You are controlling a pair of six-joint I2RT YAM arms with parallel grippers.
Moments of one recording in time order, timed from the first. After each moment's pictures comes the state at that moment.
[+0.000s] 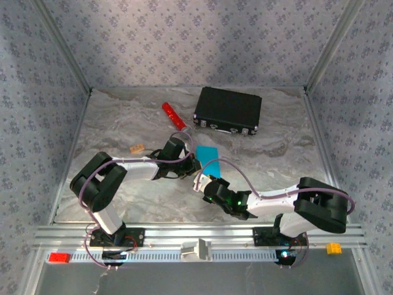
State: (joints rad) left arm -0.72 1.69 0.76 0.16 0.43 -1.10; right arm 1.20 1.40 0.44 0.28 0.56 -0.19
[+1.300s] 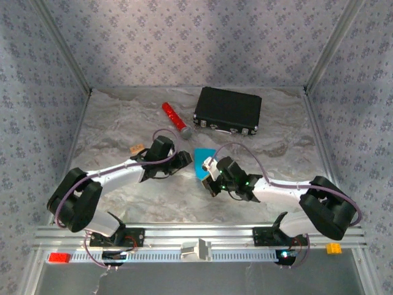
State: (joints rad) left arm -0.66 1.45 0.71 -0.06 0.23 -1.05; right arm 0.85 1.36 0.51 0.13 -0.21 0.17
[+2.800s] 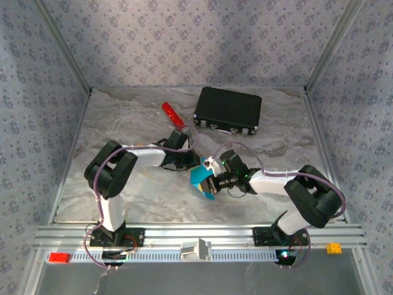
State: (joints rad) left arm -0.65 1.87 0.98 -0.09 0.43 -0.85; right arm 0.73 1.49 0.53 0.20 -0.64 0.38
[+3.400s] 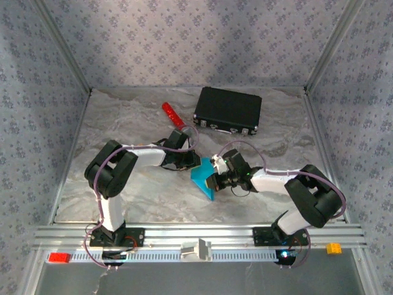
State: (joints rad) left arm -0.65 1.87 0.98 -0.09 0.43 -0.83; right arm 0.68 1.49 0.53 0.11 -0.47 0.38
